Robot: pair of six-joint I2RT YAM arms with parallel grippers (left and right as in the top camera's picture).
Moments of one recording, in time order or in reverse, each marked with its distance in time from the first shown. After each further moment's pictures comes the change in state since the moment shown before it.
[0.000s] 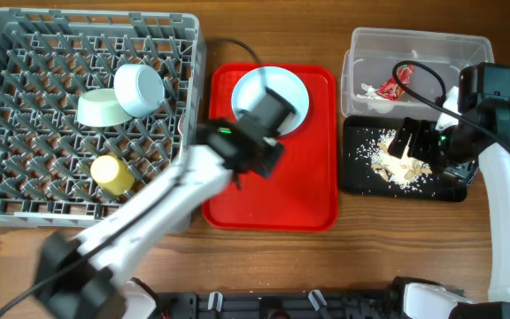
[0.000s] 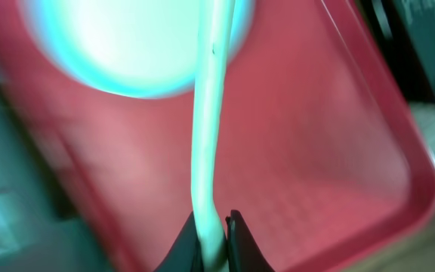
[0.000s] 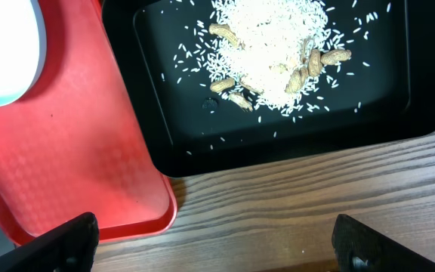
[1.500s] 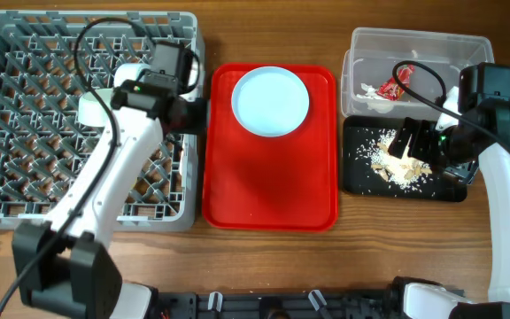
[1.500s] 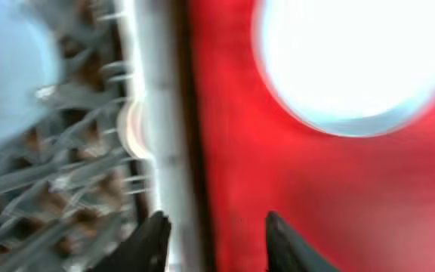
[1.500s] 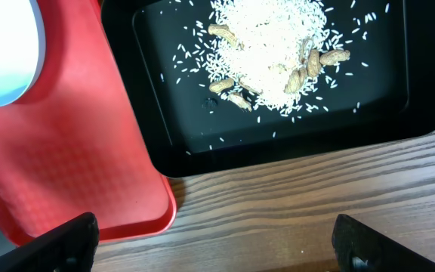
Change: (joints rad) left arm 0.410 0.037 0.015 0.000 0.127 -0.010; right arm 0.000 0.000 0.000 0.000 0.003 0.000
